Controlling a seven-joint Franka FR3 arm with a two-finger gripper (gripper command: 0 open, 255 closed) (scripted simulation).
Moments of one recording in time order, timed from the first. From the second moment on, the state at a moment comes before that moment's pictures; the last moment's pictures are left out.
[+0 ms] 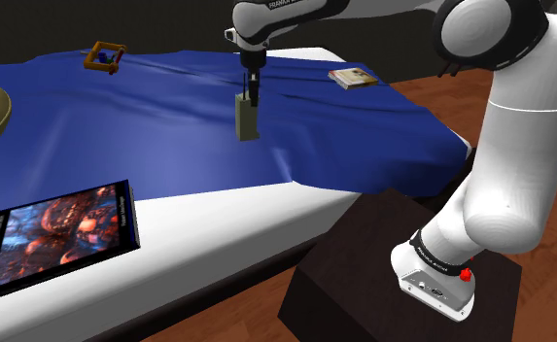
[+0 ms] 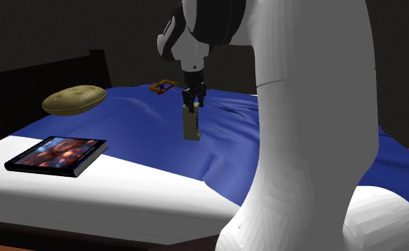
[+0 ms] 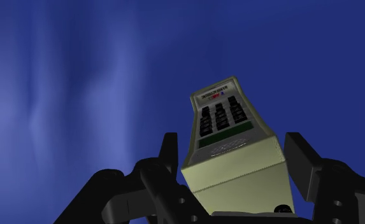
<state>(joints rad) 0.09 0.40 -0.03 -1.56 -0.05 1.95 -0.72</state>
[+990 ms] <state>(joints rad) 0.14 0.35 -0.01 -1.49 -0.06 1.81 -0.66</state>
